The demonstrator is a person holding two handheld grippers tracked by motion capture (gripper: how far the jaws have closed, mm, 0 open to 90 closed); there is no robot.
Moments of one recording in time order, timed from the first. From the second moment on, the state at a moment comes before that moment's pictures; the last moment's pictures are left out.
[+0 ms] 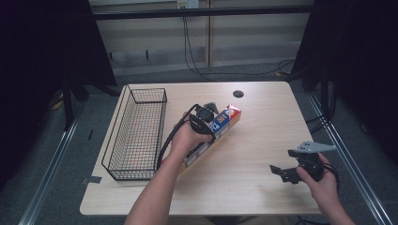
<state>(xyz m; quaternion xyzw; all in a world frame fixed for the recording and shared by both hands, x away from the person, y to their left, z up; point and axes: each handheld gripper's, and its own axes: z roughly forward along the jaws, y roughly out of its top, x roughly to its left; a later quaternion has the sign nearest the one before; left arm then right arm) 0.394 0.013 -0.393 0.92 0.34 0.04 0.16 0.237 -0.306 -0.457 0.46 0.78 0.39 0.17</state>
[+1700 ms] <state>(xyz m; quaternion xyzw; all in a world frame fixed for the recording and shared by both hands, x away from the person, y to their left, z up) 0.407 0.070 -0.355 0.88 0.44 0.06 0.16 0.237 -0.303 -0.456 0.46 0.78 0.39 0.17</state>
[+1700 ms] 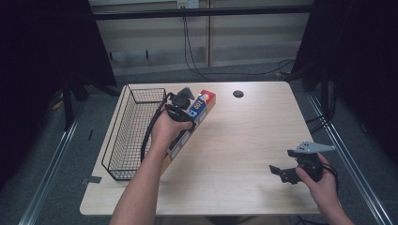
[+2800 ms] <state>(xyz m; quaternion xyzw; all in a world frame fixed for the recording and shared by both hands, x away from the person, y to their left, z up) 0.411 0.106 -0.345 0.84 0.51 0.07 0.16 0.237 -0.301 -0.458 0.46 0.78 0.39 0.17</state>
